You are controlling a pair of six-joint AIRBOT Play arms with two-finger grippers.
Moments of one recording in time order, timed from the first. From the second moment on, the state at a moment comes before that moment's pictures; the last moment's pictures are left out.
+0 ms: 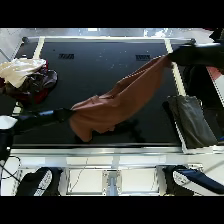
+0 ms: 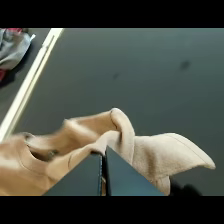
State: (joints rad) left arm 0.15 -0.72 0.56 0.54 -1.08 -1.12; right arm 0.02 -1.19 1.70 -1.01 1.27 1.39
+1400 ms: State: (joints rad) left arm 0.28 -1.16 0.58 0.56 -0.89 -0.85; right arm 0.11 -1.48 1.88 -1.30 1.57 1.42
